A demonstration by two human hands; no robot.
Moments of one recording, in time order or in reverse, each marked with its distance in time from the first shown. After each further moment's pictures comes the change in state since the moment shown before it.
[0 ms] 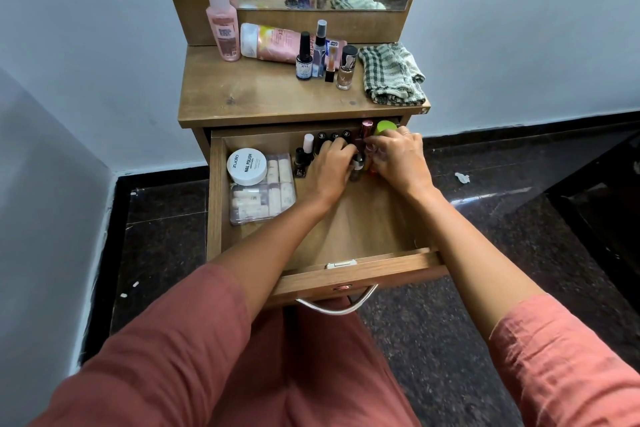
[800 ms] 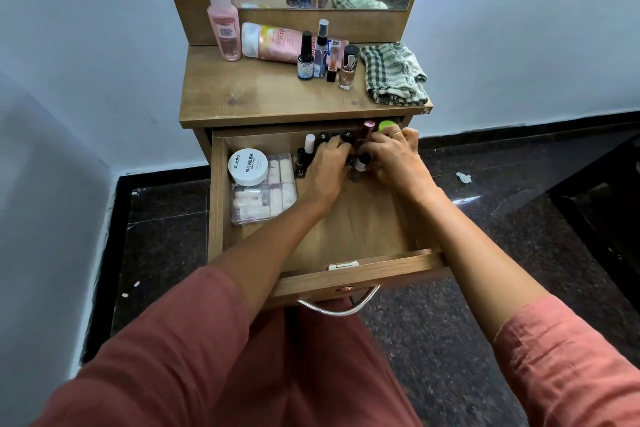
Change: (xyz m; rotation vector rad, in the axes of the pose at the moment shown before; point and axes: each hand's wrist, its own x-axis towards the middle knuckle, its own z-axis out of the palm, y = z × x) left_hand 0.000 -0.001 -0.007 -0.111 -0.033 -0.060; right_hand -0.001 -0.004 -0.005 -0.072 -0.151 -0.155
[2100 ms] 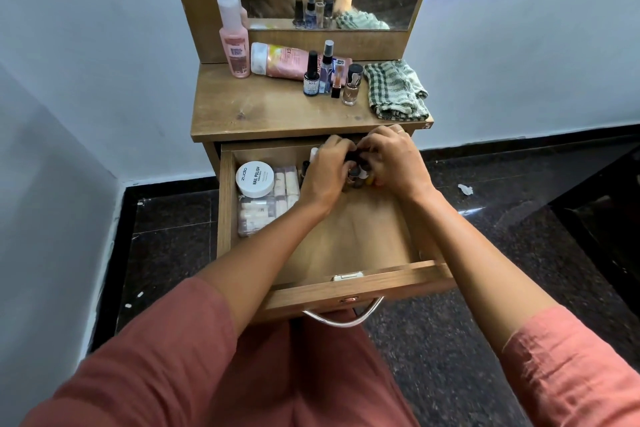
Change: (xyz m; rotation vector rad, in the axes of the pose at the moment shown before) left_hand 0.003 0.005 -0.021 -0.156 0.149 0.002; right_hand 0.011 -0.013 -0.016 0.203 0.254 0.005
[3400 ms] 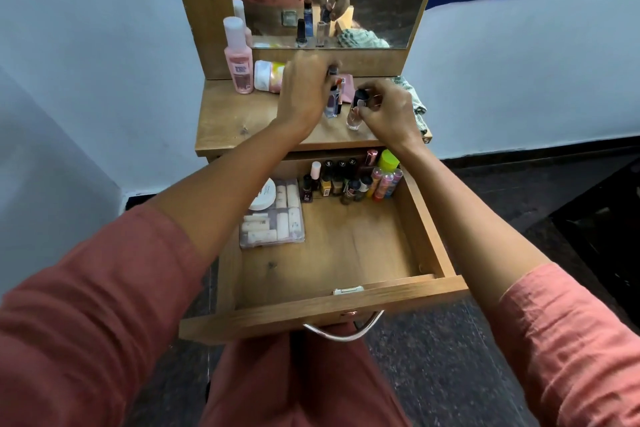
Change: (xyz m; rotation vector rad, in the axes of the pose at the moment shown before) left_hand 0.089 0.030 -0.089 0.170 0.247 0.162; right_hand 0.068 -0.027 -0.035 0.367 0.185 0.160
